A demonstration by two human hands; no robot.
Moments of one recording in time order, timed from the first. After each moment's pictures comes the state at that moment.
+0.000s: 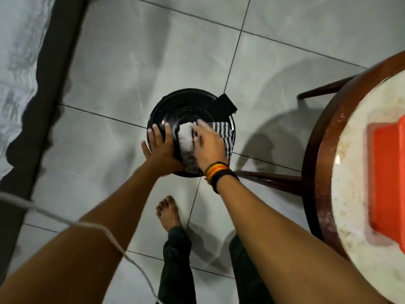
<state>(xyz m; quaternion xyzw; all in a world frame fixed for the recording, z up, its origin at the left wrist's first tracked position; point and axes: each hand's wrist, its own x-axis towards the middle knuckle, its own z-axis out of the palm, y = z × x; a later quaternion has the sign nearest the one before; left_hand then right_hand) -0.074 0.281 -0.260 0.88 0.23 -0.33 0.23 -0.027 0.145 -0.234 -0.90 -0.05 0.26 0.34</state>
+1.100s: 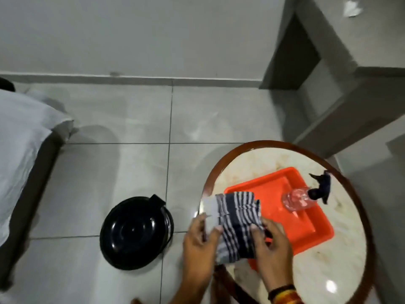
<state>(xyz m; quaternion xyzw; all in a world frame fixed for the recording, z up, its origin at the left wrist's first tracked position) -0.053 -0.018 0.039 0.64 0.28 -0.13 0.71 -0.065 -0.174 0.020 -0.84 0.25 -0.05 0.49</state>
